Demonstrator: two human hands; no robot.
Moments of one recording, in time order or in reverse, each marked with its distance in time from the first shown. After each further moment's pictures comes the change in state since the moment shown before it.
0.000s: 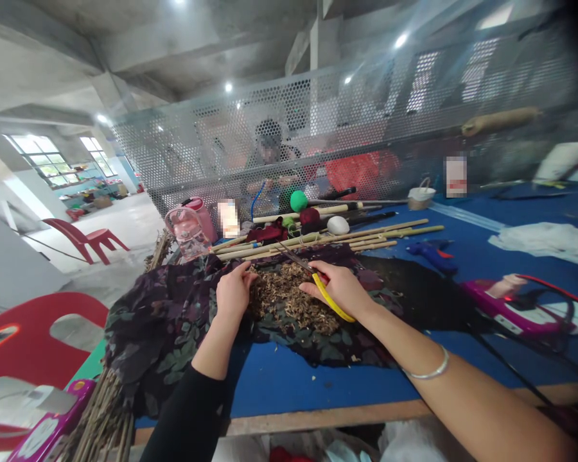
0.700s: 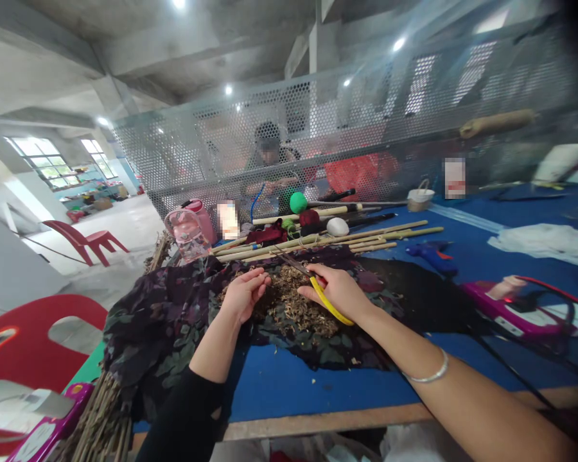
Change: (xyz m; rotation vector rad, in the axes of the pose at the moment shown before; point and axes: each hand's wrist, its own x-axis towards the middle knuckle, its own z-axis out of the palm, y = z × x) left_hand -0.002 0.024 0.010 -1.443 -0.270 -0.677; right_hand -0.001 -0.001 0.002 0.000 -0.003 -0.022
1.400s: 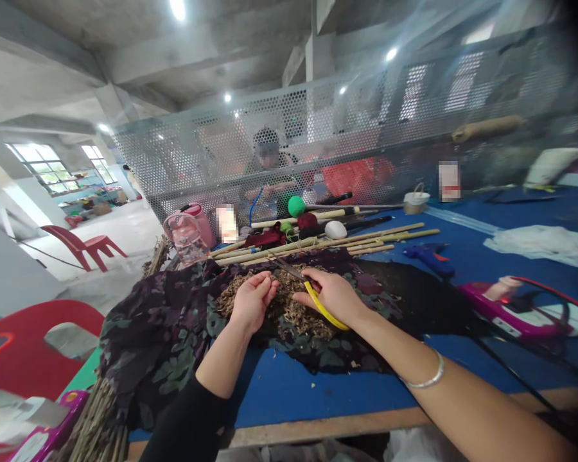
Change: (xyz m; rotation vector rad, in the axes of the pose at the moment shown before) left_hand -0.014 -0.015 0.022 -0.075 -0.075 0.096; right_hand -0.002 -0.003 0.006 -0.026 -0.015 0.002
